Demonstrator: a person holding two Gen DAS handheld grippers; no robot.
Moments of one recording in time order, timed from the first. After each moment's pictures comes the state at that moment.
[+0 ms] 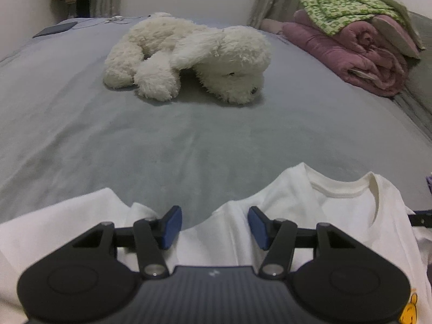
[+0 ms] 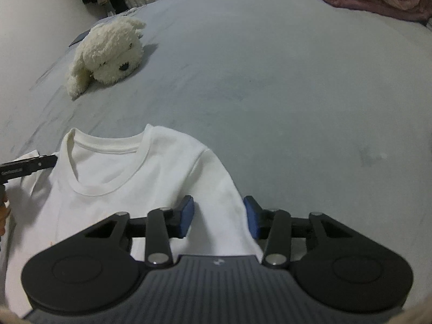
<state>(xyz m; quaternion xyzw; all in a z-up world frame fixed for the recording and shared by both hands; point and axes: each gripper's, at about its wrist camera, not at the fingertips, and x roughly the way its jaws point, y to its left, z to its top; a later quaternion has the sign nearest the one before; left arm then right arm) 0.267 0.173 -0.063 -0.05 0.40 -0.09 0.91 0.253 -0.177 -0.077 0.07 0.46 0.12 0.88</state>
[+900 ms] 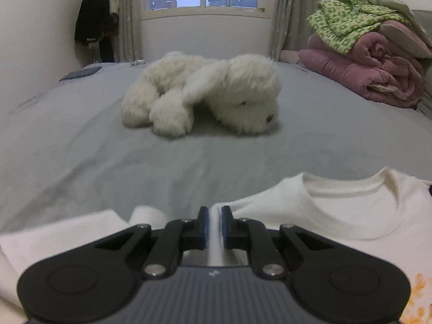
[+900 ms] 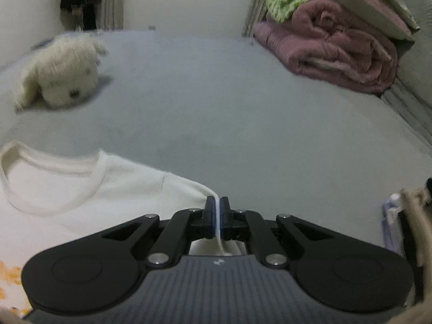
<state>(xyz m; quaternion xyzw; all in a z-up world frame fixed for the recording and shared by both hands) 0.269 0.148 -0.077 0.00 0.31 -0.01 0.95 0.280 -0.151 -0.087 -0.07 0.35 0.00 0.93</state>
